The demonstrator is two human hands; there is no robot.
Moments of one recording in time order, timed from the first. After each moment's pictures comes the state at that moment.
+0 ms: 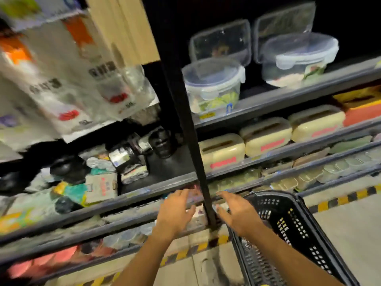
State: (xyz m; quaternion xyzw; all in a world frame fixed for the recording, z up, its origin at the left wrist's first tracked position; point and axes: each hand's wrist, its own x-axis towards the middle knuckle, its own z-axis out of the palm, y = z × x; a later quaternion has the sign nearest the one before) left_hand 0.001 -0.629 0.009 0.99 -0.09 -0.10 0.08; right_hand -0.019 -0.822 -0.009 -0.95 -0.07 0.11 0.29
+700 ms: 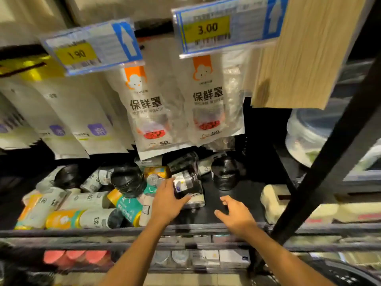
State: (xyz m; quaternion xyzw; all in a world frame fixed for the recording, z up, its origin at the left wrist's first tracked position) left_hand 0.130 -0.414 0.042 0.95 0.15 0.01 0.27; right_hand 0.152 -0.618 -0.003 -0.92 -0.10 0.19 0.33
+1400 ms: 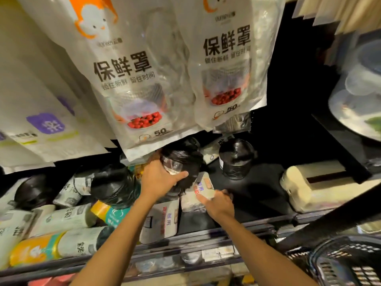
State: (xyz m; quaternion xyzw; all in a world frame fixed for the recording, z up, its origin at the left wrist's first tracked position) left_hand 0.229 -0.336 0.002 0.95 0.11 0.06 0.28; right_hand 0.213 -0.496 -0.112 -0.90 0.15 0.20 0.37
